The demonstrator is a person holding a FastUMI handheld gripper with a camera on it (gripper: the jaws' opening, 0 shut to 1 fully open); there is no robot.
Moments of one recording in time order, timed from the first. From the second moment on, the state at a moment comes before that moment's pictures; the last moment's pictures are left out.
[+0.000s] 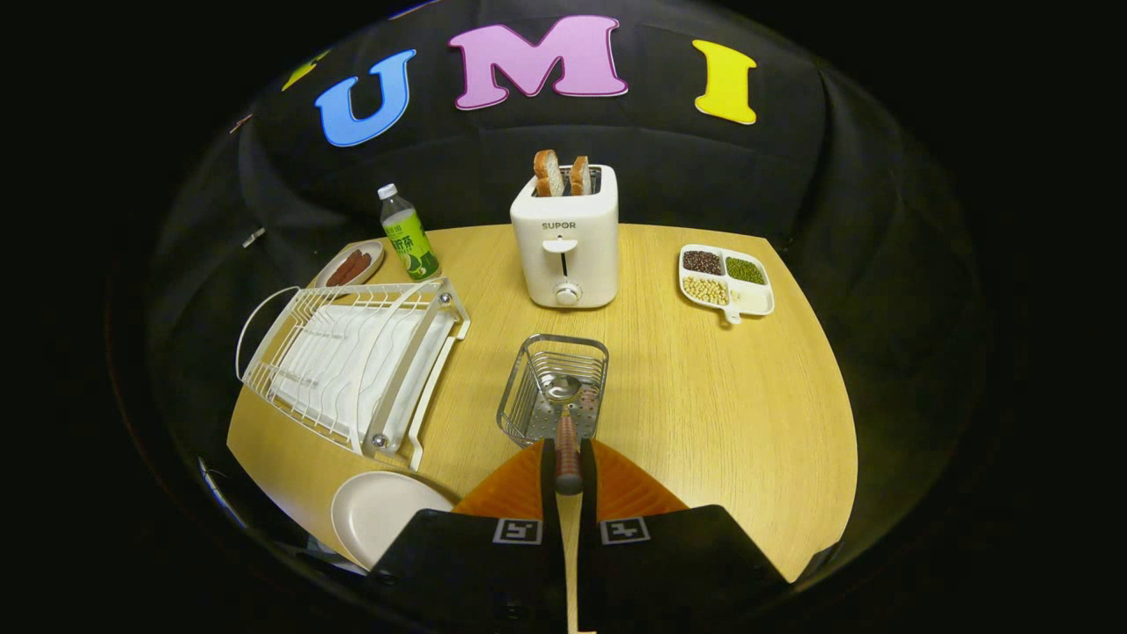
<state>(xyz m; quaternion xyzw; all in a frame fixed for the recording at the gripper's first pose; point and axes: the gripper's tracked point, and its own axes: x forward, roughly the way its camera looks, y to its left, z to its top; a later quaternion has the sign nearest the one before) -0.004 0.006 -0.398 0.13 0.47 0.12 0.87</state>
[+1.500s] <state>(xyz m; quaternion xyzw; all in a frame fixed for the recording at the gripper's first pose) -0.206 0.152 -0.357 0.13 0.47 0.27 0.83</state>
